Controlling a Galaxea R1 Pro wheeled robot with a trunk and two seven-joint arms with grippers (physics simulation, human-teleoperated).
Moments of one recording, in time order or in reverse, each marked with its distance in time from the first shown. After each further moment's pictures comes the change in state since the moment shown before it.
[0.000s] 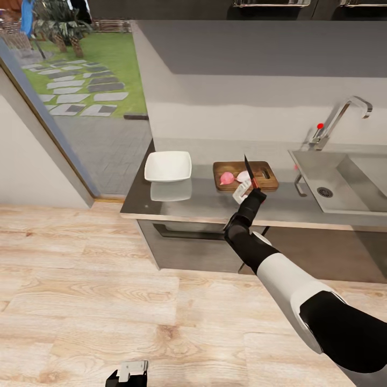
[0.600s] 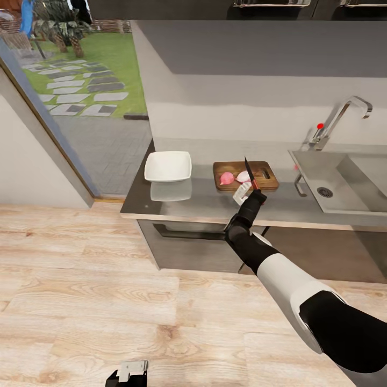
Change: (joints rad) left arm 0.000 0.000 0.000 0.000 0.000 0.000 0.000; right arm 0.000 0.000 0.000 0.019 0.000 0.000 0.001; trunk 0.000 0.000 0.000
